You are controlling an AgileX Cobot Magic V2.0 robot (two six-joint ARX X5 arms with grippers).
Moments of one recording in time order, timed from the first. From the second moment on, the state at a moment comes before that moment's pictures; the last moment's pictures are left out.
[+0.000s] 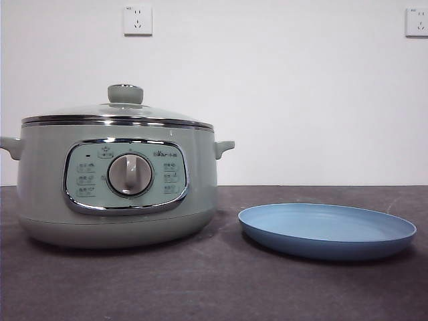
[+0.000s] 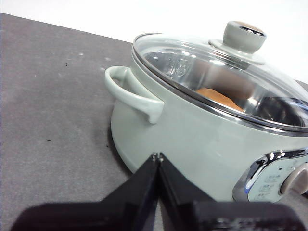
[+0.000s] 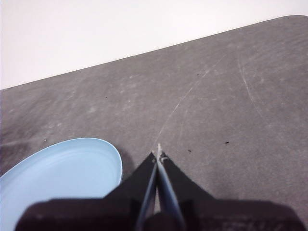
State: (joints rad) left arm -0.12 0.00 0.02 -0.18 0.14 -0.28; right arm -0.10 0.01 0.02 -0.16 -0.12 0.19
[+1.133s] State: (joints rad) left arm -0.12 0.36 0.68 -0.11 0.13 -0.28; right arm -0.10 0.39 0.71 0.07 -0.31 0.42
